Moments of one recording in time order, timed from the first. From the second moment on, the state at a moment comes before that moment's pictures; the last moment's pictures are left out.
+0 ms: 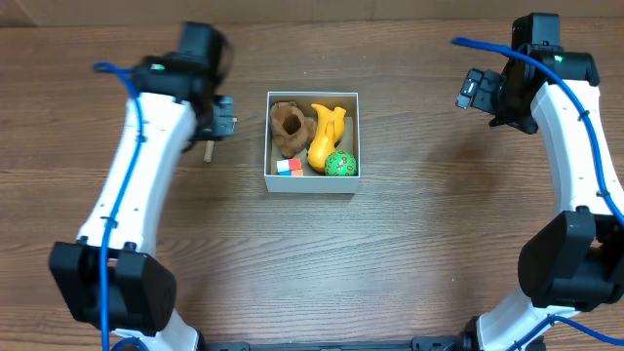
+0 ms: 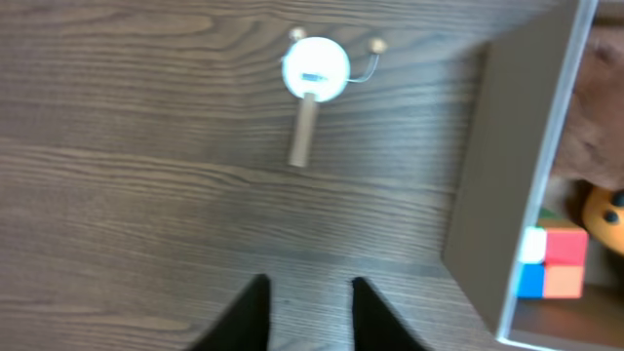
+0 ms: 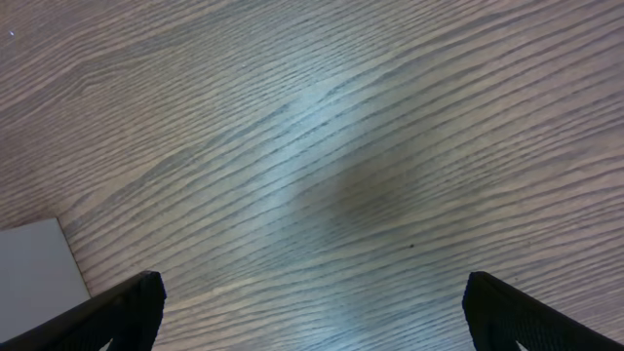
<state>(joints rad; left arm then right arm) -0.14 1.80 1.74 -1.24 -0.15 -0.22 -0.10 1.86 1.72 -1.08 0.03 0.31</state>
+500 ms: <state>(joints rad) -0.04 1.80 1.74 -1.20 -0.03 0.00 -0.10 1.86 1.72 -1.08 0.03 0.31</state>
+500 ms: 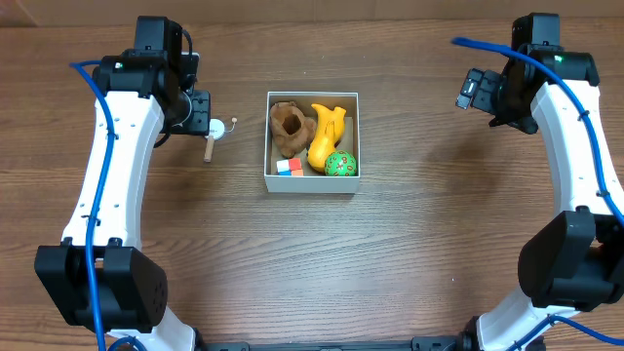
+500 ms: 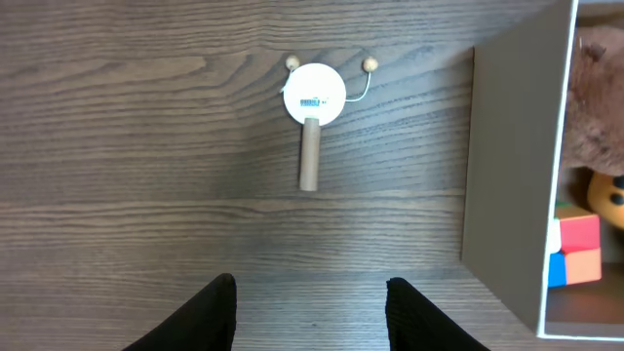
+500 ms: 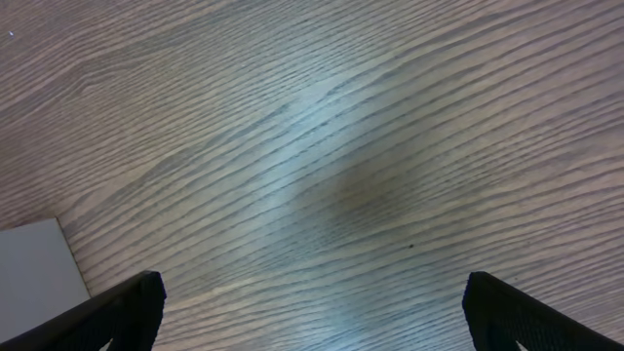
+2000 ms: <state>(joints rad) -0.04 2.21 1.71 -0.99 -0.02 0.03 -0.10 1.86 1.72 -1.08 0.03 0.31</state>
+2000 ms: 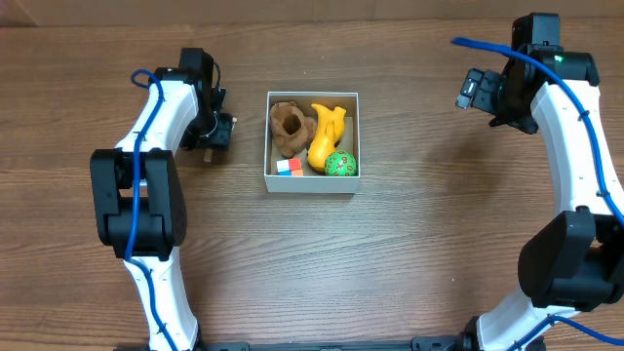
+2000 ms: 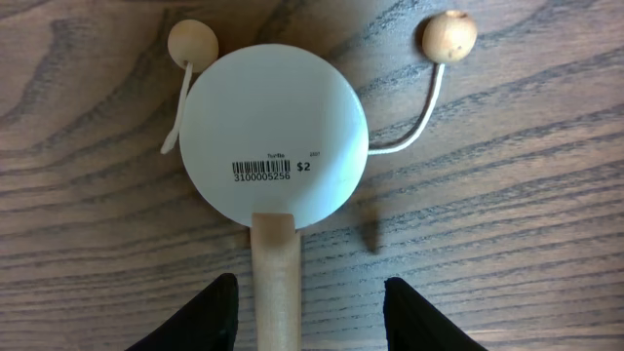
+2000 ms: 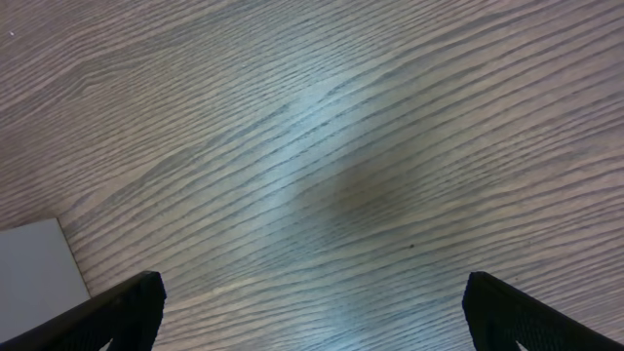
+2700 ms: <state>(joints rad) -0.04 2.21 1.64 -0.90 -0.01 0.02 -0.10 1.86 1.72 -1.08 0.03 0.31</state>
